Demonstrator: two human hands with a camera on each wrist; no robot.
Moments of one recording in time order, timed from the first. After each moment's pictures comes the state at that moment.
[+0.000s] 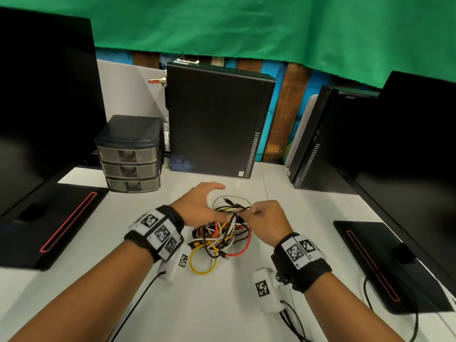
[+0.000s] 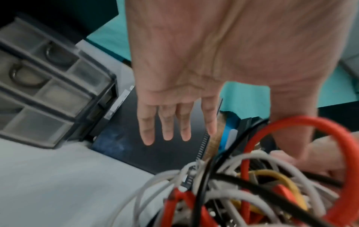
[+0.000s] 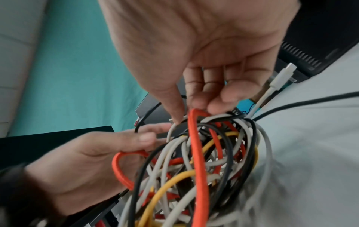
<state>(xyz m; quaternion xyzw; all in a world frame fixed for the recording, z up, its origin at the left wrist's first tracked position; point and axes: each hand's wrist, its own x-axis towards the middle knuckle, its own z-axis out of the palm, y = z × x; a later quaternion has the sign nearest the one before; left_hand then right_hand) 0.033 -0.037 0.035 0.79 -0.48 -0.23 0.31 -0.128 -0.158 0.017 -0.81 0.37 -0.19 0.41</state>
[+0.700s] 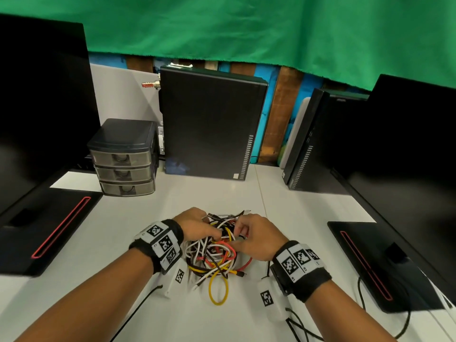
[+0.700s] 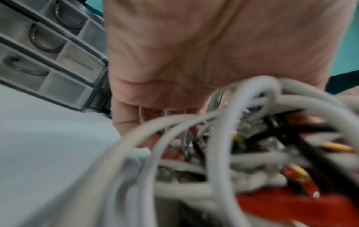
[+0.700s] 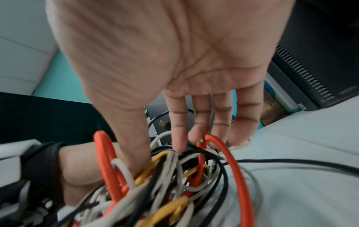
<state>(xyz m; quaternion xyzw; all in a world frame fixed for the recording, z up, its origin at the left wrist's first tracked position) 0.027 -0.046 0.002 0.82 -0.37 -0.35 0.24 -0.147 -0.149 0.022 -0.91 0.28 -0.02 0.29</state>
